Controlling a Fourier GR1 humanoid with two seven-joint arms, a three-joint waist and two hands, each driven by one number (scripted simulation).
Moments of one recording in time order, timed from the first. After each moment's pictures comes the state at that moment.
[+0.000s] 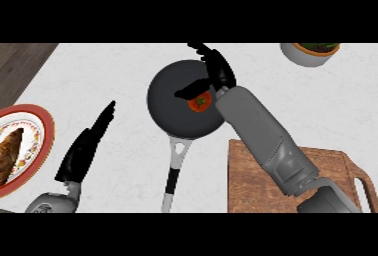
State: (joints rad) left arm -0.09 0.28 -0.19 -1.55 -0.11 0.06 0.15; right arm -1.10 0.00 0.25 -0.45 0.12 -0.33 0.07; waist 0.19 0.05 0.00
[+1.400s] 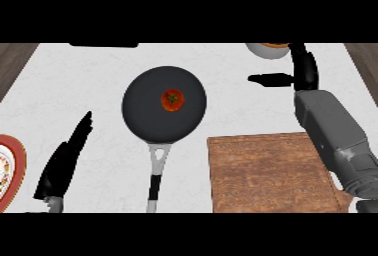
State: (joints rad) left arm 0.03 0.28 -0.10 -1.59 -0.11 0.09 0.15; right arm -0.98 -0.29 -0.08 -0.26 -0.11 -0.28 -0.47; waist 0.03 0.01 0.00
